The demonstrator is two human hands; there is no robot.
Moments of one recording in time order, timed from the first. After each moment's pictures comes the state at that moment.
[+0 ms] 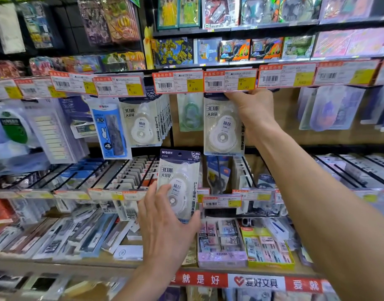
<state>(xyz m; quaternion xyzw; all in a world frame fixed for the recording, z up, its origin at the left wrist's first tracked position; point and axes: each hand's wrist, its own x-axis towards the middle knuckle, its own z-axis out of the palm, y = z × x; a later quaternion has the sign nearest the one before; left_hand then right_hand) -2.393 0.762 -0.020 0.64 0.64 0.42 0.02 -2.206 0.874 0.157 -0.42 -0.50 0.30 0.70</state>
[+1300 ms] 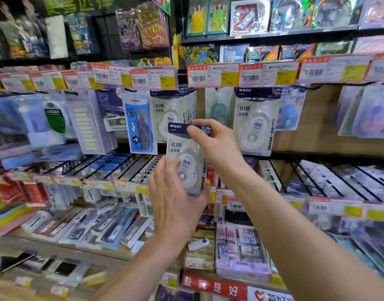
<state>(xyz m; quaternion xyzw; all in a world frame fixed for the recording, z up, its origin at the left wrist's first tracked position) -2.411 0.793 -0.003 0.60 0.61 0.51 -0.09 -2.311 0.845 0.090 -0.41 -0.63 0.34 0.57</state>
